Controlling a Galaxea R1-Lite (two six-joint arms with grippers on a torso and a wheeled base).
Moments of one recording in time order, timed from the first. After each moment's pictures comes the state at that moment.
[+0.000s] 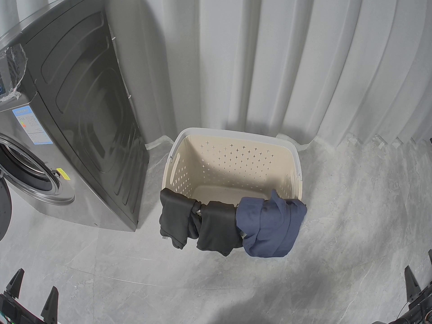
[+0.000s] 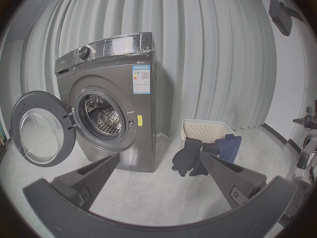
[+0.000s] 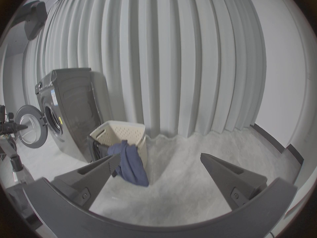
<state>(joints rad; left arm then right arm) 0.00 0.02 -0.02 0.00 -0.01 -0.02 0.00 0.02 -0.04 -0.02 0.01 0.01</state>
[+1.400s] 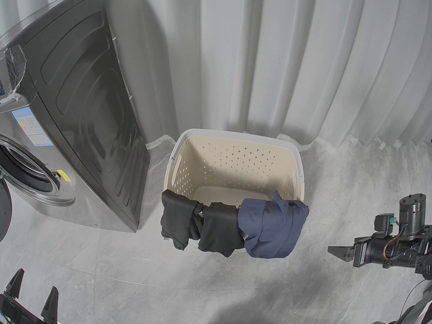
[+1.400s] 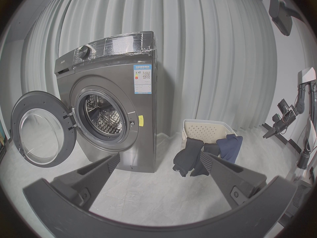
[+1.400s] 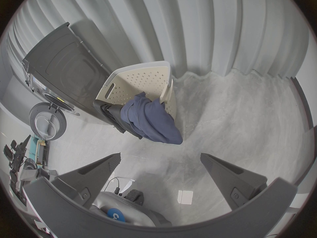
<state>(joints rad) 0.00 0.02 -0.02 0.00 -0.01 -0.02 0.27 1.45 -0.21 -0.62 0.09 0.20</state>
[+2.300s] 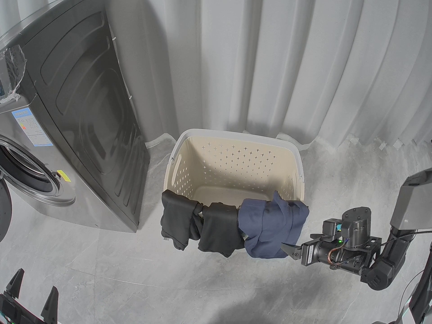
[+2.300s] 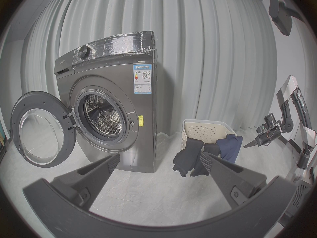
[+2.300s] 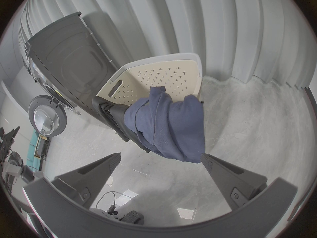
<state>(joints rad) 0.00 0.02 -0.02 0.00 -0.01 -0.02 0.47 2.05 -0.26 -1.29 -0.01 0.24</state>
